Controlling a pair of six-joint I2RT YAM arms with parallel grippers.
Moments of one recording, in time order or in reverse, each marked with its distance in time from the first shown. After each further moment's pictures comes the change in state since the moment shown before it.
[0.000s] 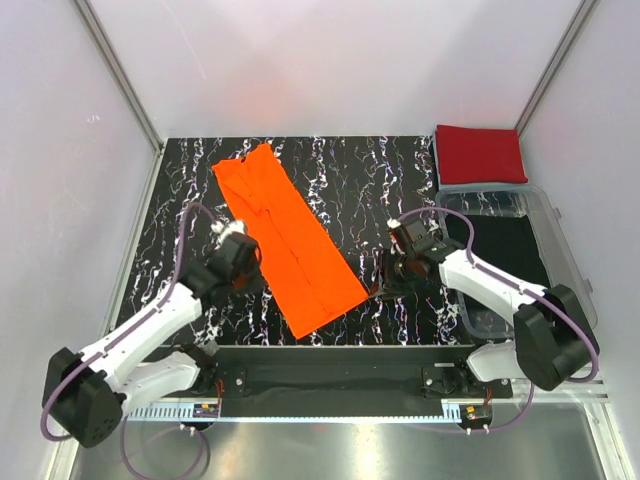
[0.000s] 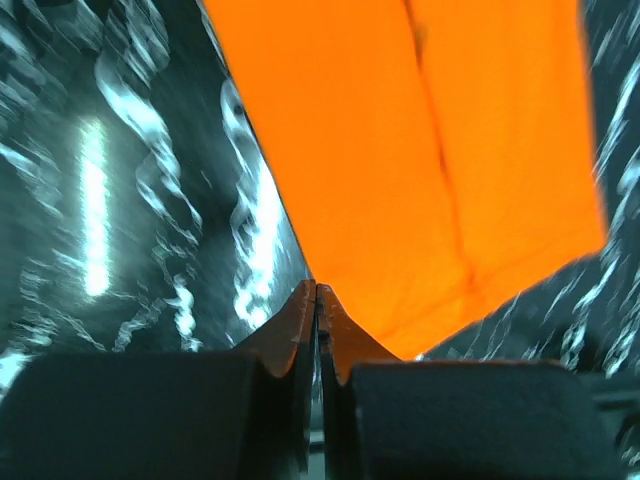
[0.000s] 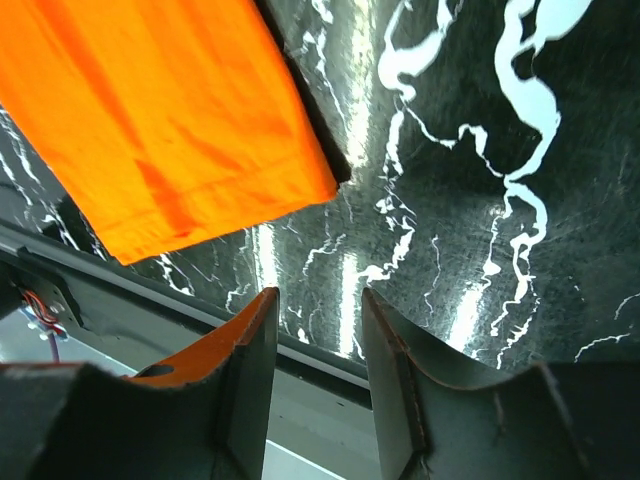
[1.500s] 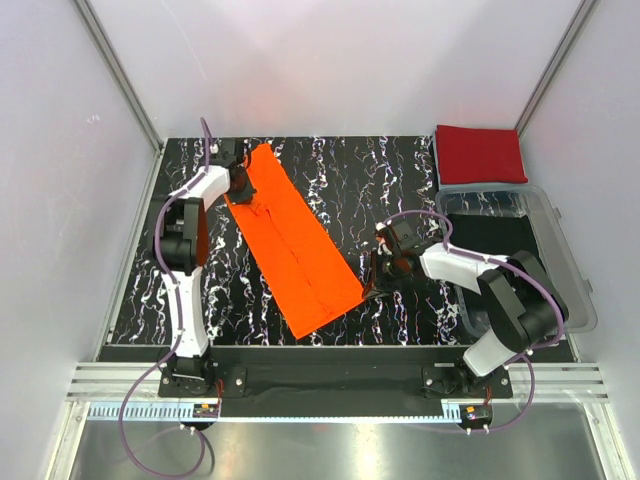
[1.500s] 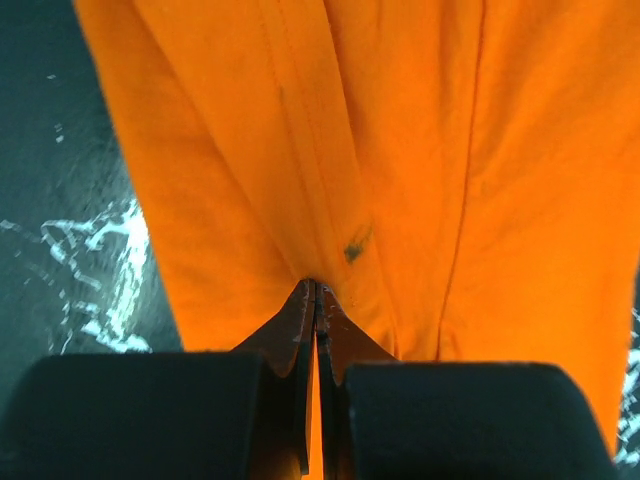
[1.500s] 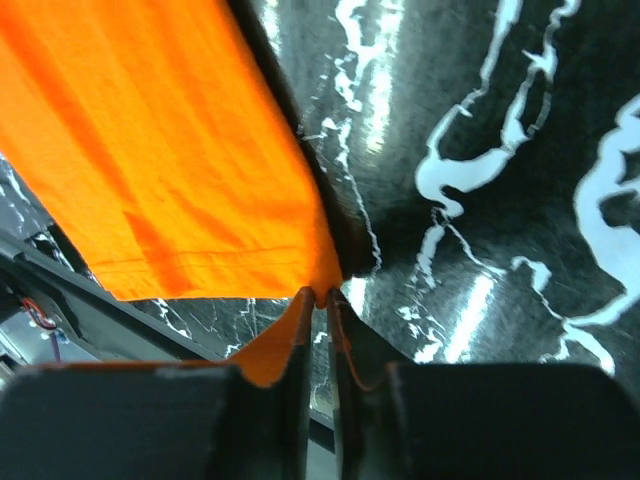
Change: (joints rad) left arm 0.533 1.199 1.039 0.088 0.095 0.314; right arm 0.000 0.231 -0.008 0.201 -0.093 -0.031
